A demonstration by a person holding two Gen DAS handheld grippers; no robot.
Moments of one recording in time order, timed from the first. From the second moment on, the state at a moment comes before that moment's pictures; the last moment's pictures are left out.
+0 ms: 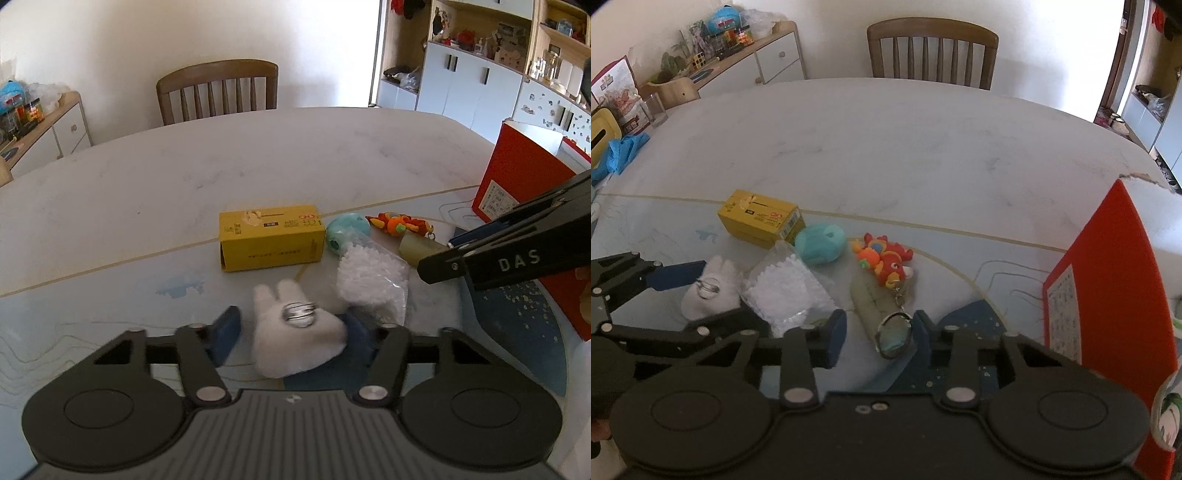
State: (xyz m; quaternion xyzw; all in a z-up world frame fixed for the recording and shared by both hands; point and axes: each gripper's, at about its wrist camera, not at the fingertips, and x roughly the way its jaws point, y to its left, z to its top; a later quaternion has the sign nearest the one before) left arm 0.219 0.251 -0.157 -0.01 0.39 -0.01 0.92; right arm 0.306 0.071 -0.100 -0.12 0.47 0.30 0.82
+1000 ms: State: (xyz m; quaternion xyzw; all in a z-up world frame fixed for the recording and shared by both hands) left arm 0.174 0.234 -0.145 -0.02 0.41 -0.02 0.91; right arm 0.242 0.021 -0.103 -0.10 0.50 0.31 0.81
